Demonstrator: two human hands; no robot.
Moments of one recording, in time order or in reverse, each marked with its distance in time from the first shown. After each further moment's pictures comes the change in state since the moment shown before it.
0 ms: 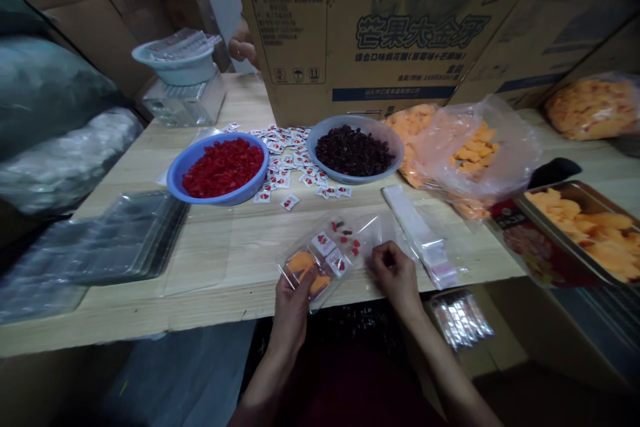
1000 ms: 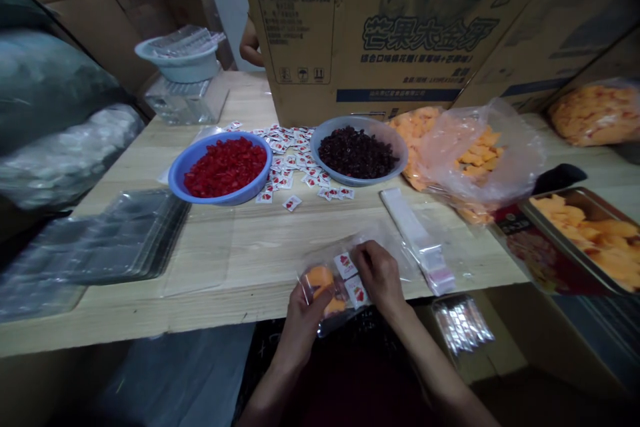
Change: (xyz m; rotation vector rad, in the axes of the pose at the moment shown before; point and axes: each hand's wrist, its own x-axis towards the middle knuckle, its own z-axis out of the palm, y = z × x) left_hand -0.018 0.004 0.009 0.130 -0.114 -0.183; right_hand 0.007 -0.019 0.030 -0.207 -0.115 -0.243
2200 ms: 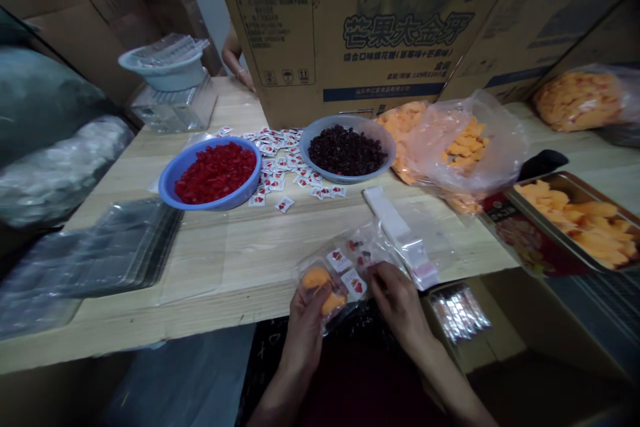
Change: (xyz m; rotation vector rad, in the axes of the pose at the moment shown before) left_hand -0.006 -0.014 0.013 -0.204 0.067 -0.029; right_hand -0.049 -0.008 -0.045 -0.037 -0.070 0.028
